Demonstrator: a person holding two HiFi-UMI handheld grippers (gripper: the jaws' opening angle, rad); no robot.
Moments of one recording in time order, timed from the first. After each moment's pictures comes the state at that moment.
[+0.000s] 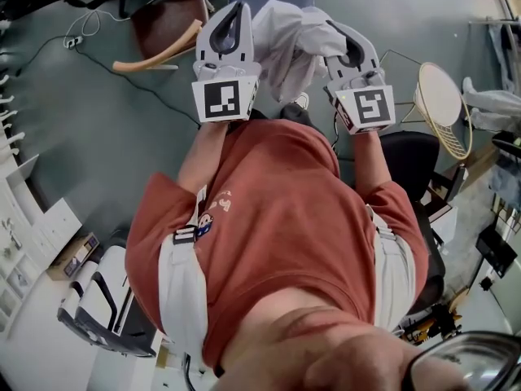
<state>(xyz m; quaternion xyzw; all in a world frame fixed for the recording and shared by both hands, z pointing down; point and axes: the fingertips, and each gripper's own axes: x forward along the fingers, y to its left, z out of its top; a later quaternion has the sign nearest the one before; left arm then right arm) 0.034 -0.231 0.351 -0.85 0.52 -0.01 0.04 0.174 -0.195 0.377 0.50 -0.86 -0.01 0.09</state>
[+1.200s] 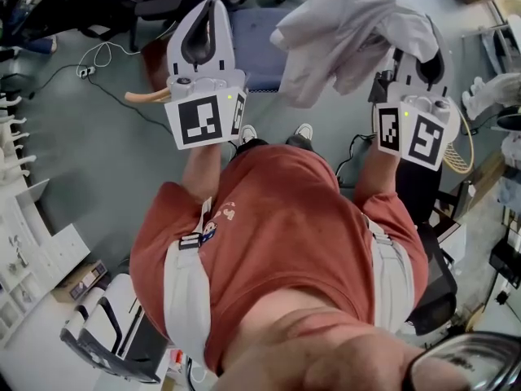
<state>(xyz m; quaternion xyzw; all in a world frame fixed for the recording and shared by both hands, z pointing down) 0.021 -0.241 0.205 -0.83 0.55 0.09 0.10 0.287 -0.189 0.170 0.69 -0.71 -0.16 -0.06</state>
